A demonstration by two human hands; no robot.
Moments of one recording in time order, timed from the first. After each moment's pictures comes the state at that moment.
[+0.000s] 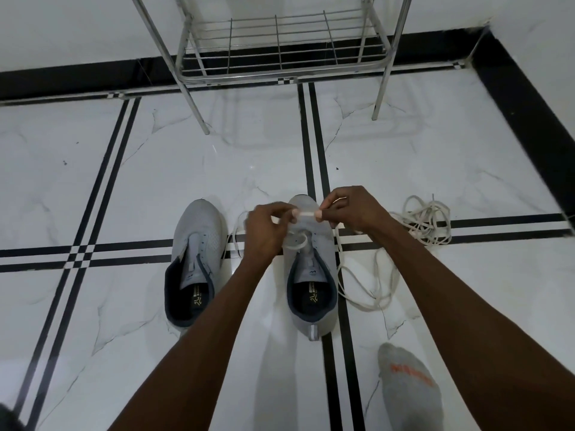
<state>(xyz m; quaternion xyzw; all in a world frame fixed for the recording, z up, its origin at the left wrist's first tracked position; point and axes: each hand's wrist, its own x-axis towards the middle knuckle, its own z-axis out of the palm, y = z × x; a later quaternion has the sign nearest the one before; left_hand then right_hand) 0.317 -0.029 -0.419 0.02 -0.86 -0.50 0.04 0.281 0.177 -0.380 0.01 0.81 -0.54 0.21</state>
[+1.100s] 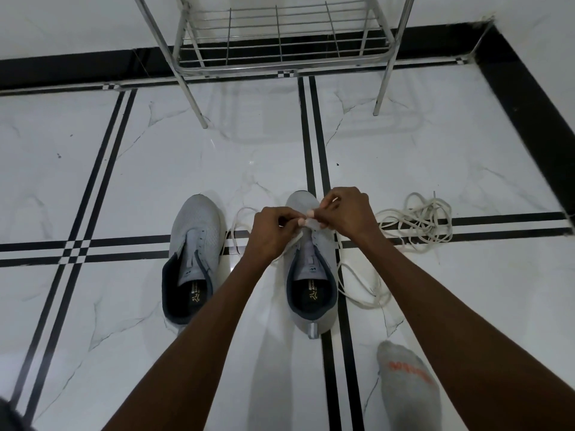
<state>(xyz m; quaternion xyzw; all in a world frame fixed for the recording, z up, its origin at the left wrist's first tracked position) 0.318 -0.027 -0.426 -0.01 -0.88 -0.47 -0.04 0.291 0.155 -0.395 0.04 0.87 -0.48 0.10</state>
